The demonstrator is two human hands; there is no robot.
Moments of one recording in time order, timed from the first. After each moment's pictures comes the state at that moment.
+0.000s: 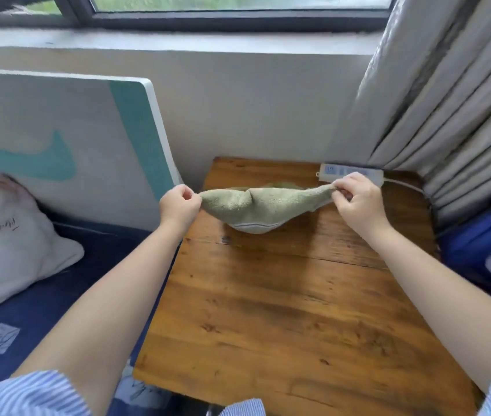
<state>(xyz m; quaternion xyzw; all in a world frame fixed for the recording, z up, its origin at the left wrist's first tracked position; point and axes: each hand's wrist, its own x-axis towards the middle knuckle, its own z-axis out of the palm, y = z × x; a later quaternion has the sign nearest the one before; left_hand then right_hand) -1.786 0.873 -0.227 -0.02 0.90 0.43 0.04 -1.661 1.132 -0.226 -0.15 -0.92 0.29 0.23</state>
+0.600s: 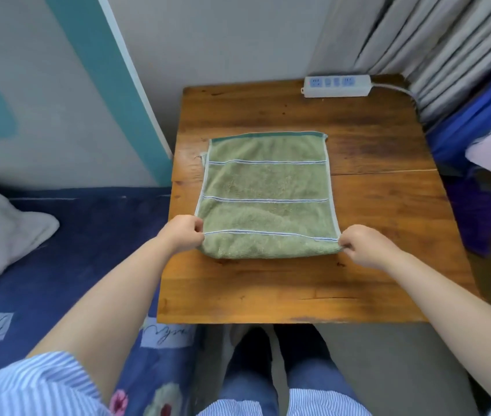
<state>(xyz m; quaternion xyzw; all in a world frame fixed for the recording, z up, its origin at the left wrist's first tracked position) -1.732 0.774 -0.344 0.24 0.90 0.08 0.35 -1.514 1.043 -0.355 -0.16 -0.94 0.13 -0.26</state>
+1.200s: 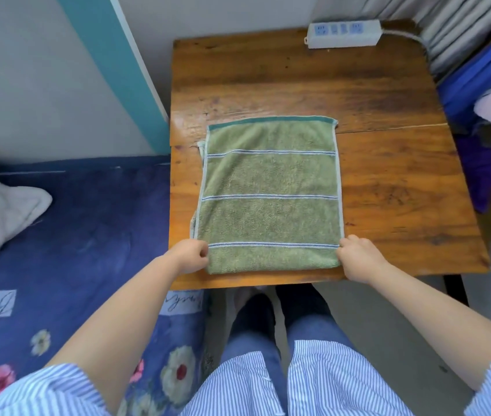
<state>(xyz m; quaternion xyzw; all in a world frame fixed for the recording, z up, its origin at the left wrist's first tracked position) -1.685 0.712 -0.400 0.30 0.83 -0.02 0.47 -1.472 0.961 -0.394 -0.13 -0.91 -0.01 -0.41</state>
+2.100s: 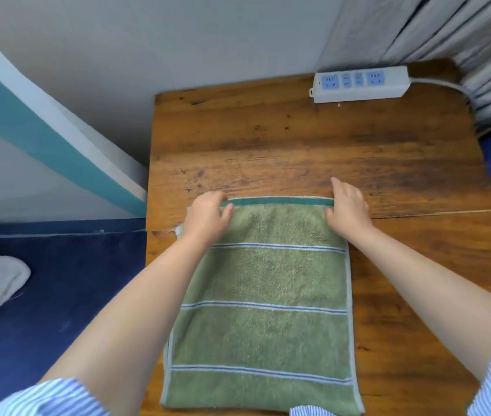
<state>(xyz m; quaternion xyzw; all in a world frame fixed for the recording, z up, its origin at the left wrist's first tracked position) -1.833 0.938 -0.395 0.27 0.93 0.10 0.22 -1.694 1.130 -0.413 -0.38 -0.88 0.24 -0.15</state>
